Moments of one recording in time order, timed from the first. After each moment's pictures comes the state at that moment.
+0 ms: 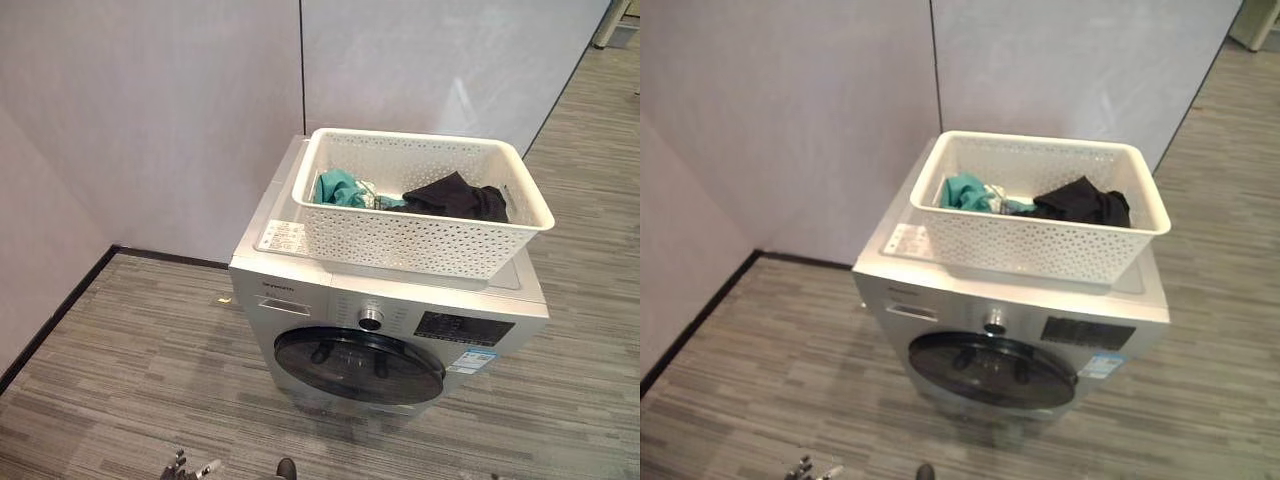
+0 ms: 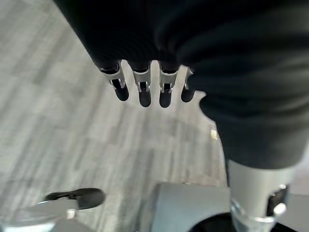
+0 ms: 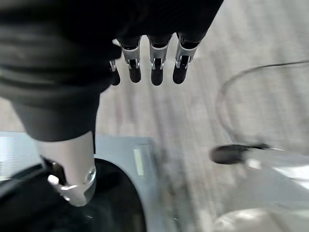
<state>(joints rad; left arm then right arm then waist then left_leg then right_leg) 0.23 0.28 -0.08 1.07 -0.29 -0.25 0.12 0.26 -0.22 -0.09 1.09 0.35 -0.16 -0.06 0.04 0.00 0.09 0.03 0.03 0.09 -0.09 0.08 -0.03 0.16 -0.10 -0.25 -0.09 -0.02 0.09</state>
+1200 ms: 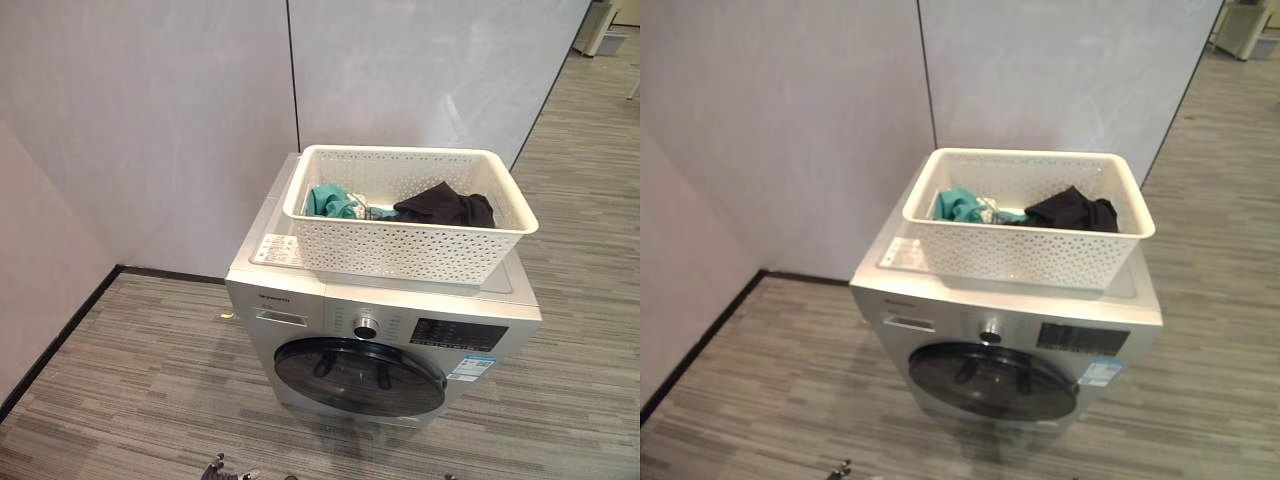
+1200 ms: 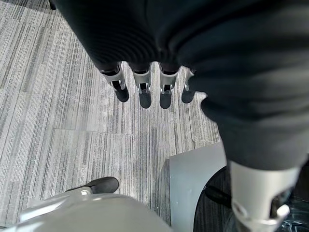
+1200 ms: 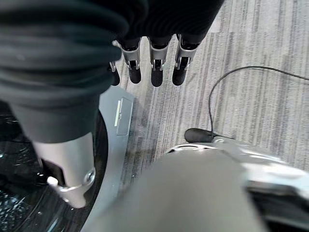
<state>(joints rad) 0.12 0.19 -0.25 1.16 -0.15 -0.17 0.19 0.13 -0.23 0.24 1.19 0.21 -0.10 -0.08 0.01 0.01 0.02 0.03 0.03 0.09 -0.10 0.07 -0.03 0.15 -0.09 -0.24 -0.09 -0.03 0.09</state>
